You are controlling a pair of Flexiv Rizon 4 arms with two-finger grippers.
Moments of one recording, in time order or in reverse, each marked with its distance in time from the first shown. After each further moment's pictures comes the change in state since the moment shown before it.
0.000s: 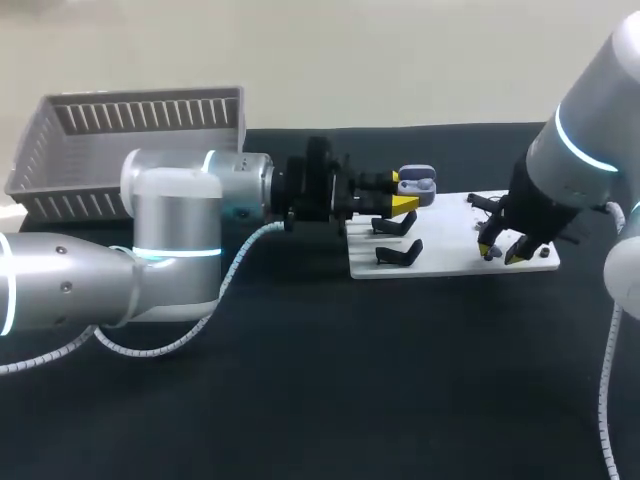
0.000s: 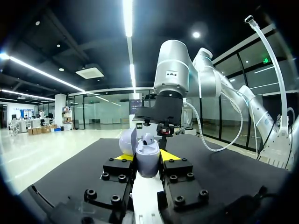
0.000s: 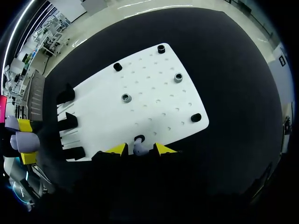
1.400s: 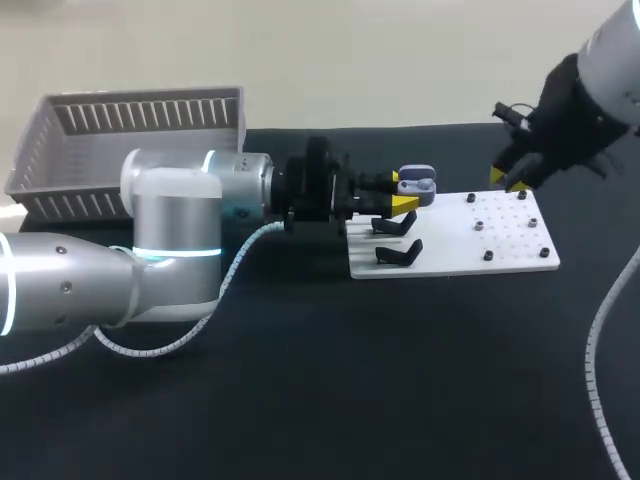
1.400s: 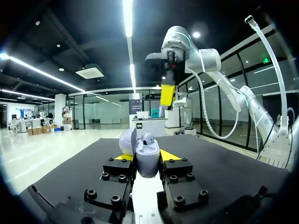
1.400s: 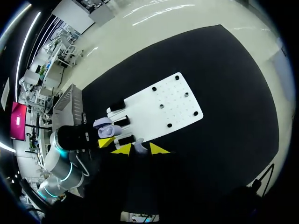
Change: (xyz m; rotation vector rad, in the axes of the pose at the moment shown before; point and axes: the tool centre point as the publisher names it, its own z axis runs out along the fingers) left arm 0.000 0.000 0.000 0.000 0.000 0.000; right arm -0.002 0.057 -0.146 -0.167 -0.046 0.038
